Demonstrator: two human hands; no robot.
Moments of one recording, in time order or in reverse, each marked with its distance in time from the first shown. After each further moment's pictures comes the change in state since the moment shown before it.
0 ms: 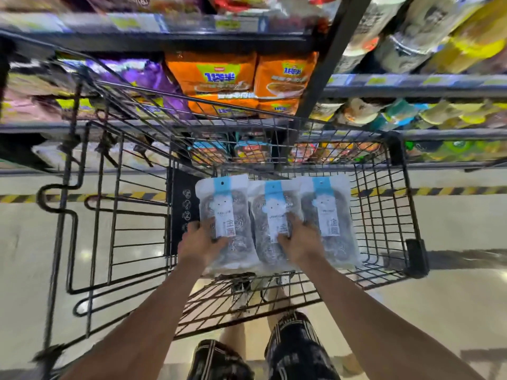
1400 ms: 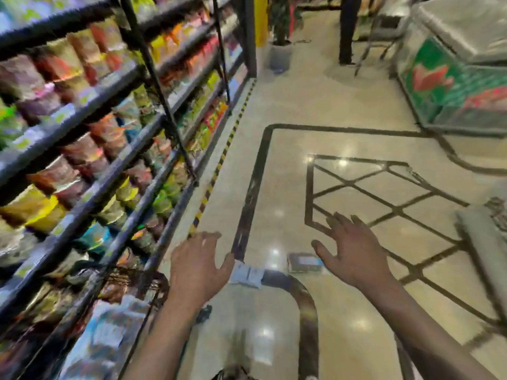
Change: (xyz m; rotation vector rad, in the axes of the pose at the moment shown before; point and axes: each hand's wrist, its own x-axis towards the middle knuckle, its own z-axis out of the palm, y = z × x) left_hand -0.458 0.306 0.174 0.729 0.275 1.637; right_hand -0.570 0.396 -0.017 0.148 0.979 0.826
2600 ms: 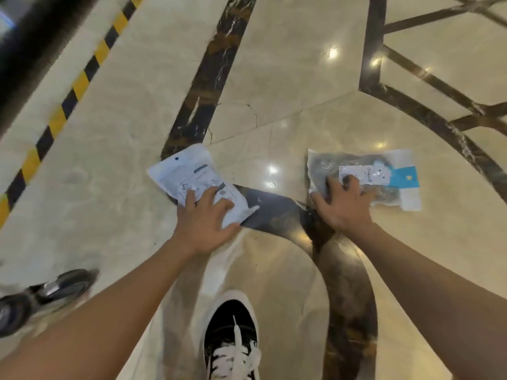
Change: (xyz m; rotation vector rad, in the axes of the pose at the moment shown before) left_hand 0.187 -0.109 0.932 -0.038 -0.515 0.043; right_hand 0.183 0.191 0.927 0.071 -0.450 0.253
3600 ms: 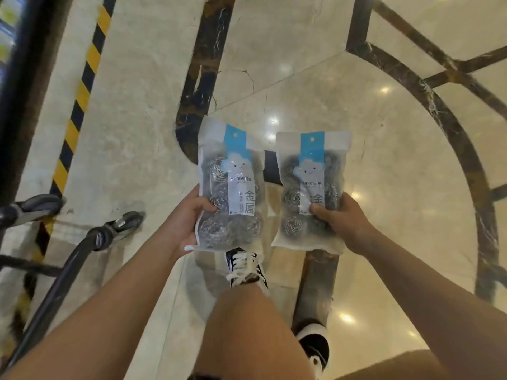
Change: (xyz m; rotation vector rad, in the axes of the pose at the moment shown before) left_hand -0.164 0.045 -0.128 -1.845 -0.344 -0.519; right_hand -0.192 0.002 -0.089 1.143 -0.318 0.303
